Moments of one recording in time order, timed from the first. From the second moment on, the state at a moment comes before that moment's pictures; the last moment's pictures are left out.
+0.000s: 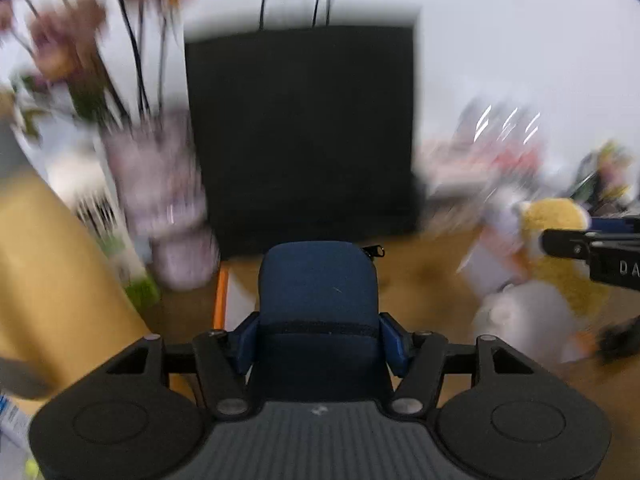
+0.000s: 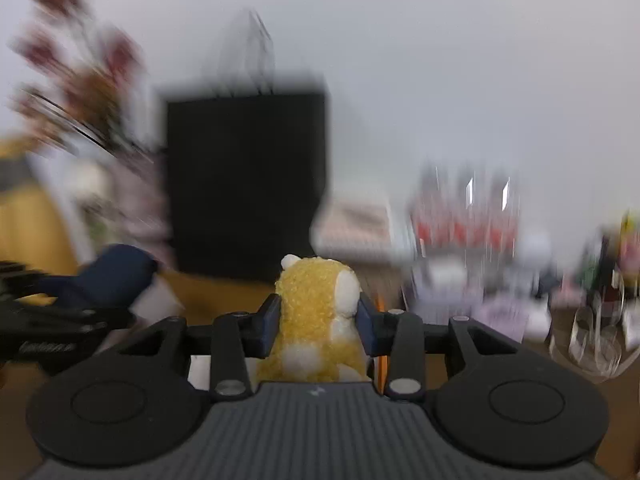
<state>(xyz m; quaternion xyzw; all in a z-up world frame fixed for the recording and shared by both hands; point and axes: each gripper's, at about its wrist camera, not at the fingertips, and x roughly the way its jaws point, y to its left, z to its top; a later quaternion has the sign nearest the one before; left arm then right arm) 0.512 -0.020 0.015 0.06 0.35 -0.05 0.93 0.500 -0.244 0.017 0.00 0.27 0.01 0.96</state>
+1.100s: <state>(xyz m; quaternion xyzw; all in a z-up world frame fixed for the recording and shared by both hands) 0.101 0.012 0.005 0.00 0.22 -0.16 0.96 0.177 -0.234 -0.032 -0.02 0.24 0.11 0.96</state>
